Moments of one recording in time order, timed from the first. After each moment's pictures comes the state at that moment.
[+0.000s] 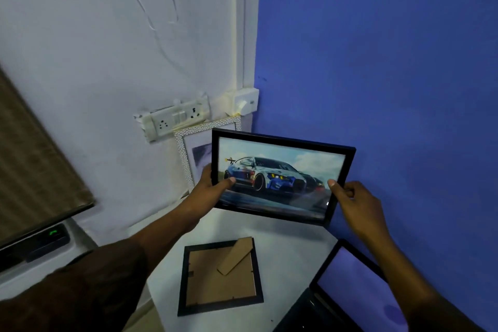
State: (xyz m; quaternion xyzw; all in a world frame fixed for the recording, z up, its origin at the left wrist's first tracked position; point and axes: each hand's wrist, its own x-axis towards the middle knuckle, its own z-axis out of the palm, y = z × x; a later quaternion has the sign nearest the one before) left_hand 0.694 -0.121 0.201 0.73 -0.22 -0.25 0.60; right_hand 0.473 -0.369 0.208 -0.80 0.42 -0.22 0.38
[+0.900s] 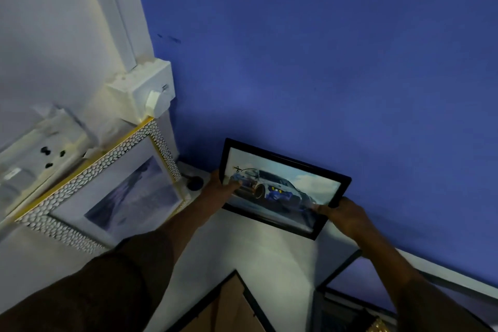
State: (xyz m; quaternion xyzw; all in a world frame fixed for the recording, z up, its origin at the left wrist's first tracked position) left_hand 0.850 -0.357 0.033 0.69 -0.29 -0.50 0.43; right_hand 0.544 -0.437 0.099 -0.63 0.68 0.00 0.38
